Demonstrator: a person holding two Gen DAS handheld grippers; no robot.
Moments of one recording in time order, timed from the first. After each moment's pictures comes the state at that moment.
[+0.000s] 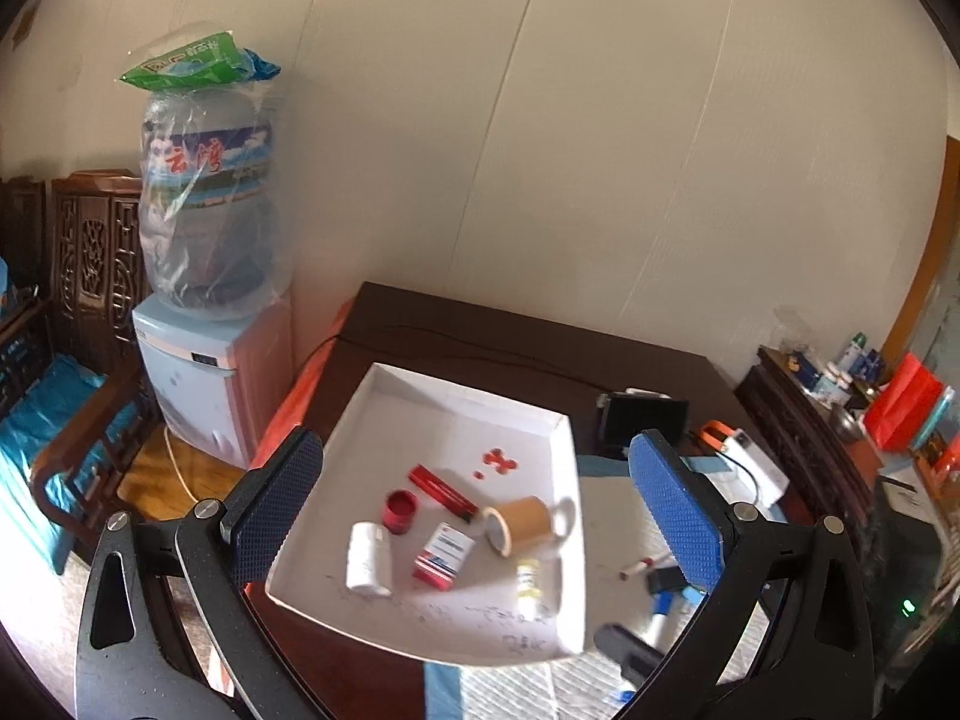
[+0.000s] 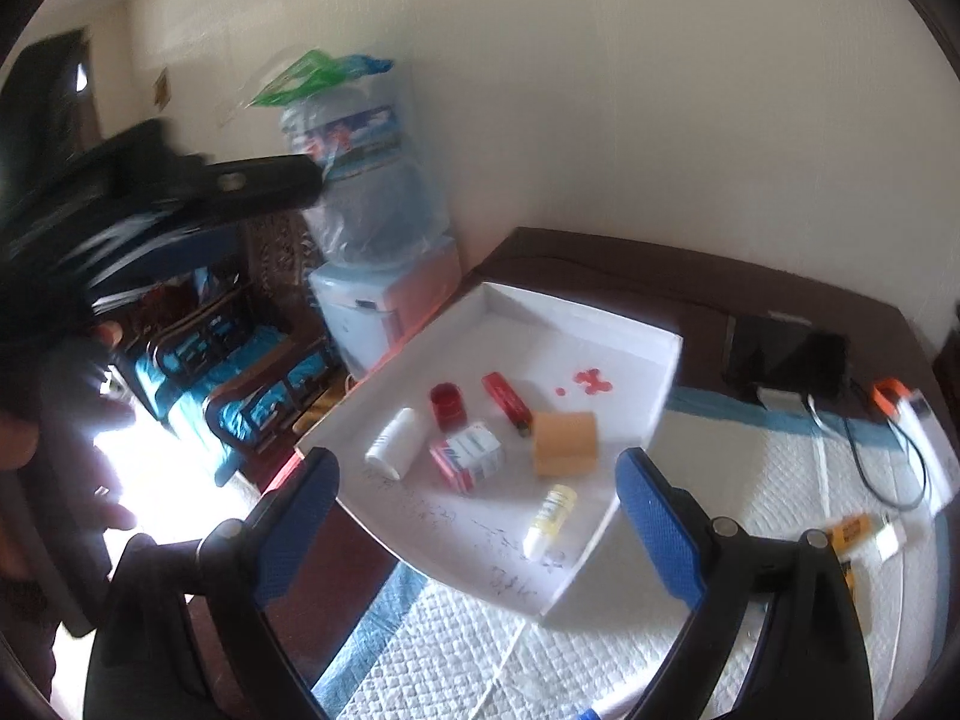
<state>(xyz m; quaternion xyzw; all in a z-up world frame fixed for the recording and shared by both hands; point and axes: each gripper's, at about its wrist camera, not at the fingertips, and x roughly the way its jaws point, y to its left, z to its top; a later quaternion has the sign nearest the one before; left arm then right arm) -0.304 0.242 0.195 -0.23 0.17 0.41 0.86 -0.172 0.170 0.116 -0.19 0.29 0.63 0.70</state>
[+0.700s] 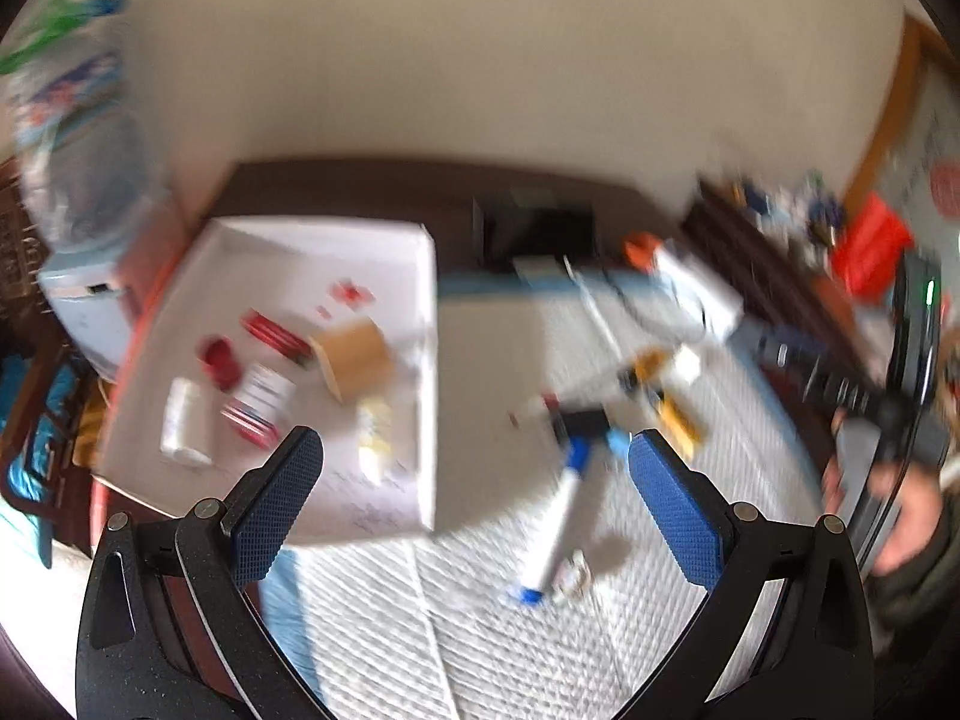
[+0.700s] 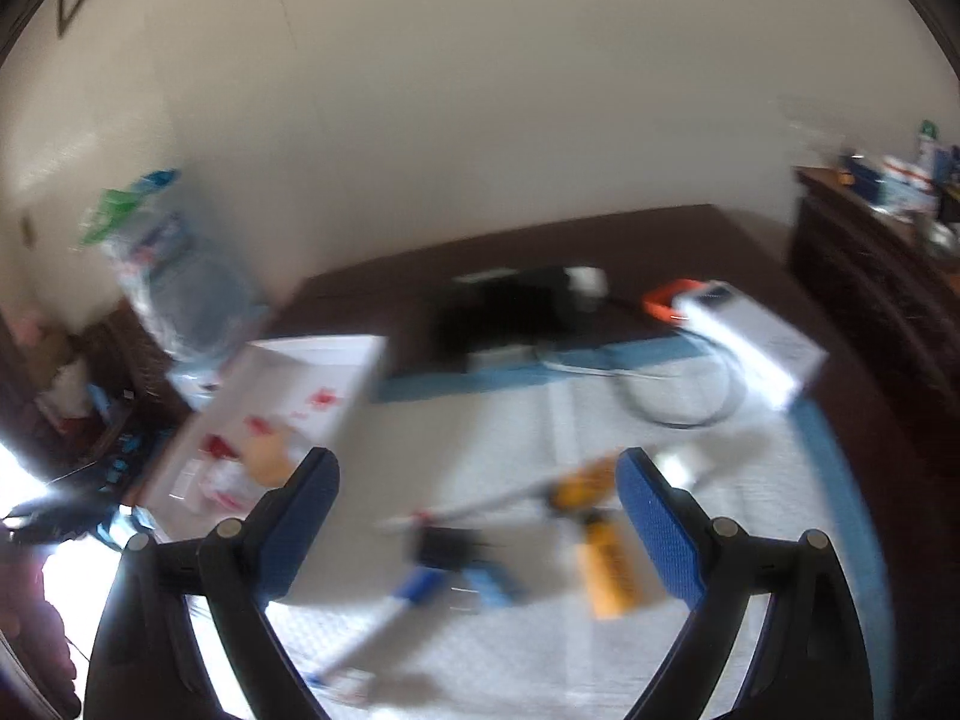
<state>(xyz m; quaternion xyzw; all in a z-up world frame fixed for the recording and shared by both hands) -0.179 0.160 0.113 -0.23 0.35 0.30 0.86 0.023 0.063 0.107 -0.12 0.34 0.50 0.79</state>
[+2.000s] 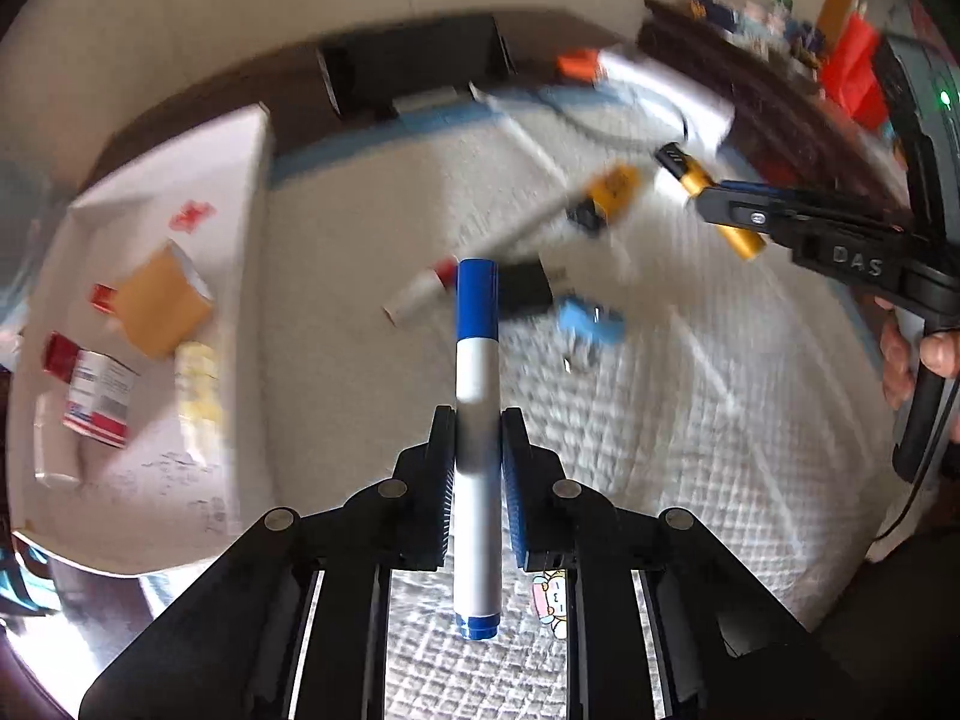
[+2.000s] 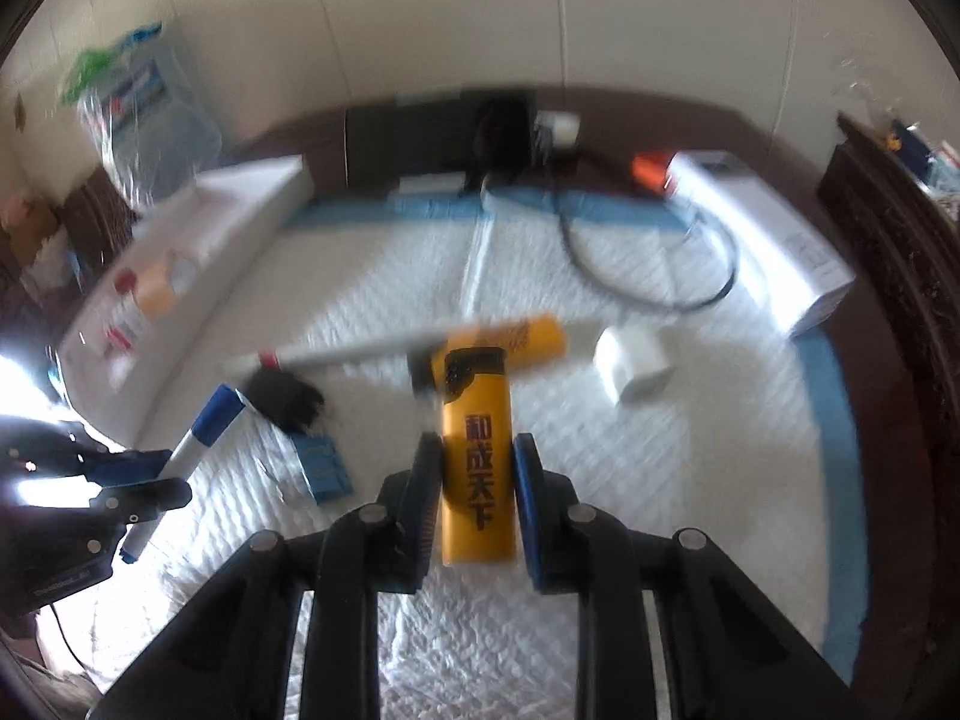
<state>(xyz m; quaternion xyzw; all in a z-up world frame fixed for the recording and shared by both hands) -0.085 0.132 0.039 -0.16 0.48 0.24 0.83 0.060 0.070 0.043 -0.21 0.39 0.51 0.74</state>
